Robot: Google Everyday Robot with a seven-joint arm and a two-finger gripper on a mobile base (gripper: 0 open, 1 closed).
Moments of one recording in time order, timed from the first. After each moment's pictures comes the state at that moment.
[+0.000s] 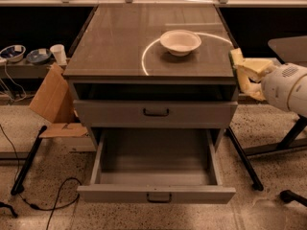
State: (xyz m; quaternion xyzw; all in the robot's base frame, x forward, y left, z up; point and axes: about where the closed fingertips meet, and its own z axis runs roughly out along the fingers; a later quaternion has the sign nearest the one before) arm 0.568 -0.249 0.901 -0.74 0.32 -0.40 0.44
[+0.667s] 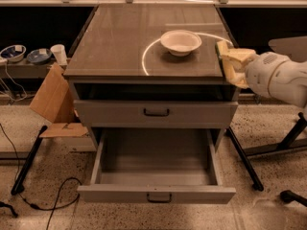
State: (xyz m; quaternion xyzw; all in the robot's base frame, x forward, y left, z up) arm 0.610 -0.218 0.905 -0.74 0.30 -0.39 0.46
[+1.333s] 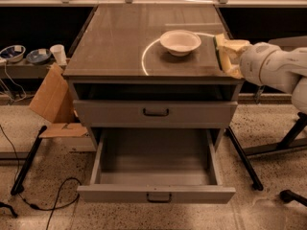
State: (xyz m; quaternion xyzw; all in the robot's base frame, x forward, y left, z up) arm 0.652 -0.218 0.905 -0.73 0.33 -0.39 0.47
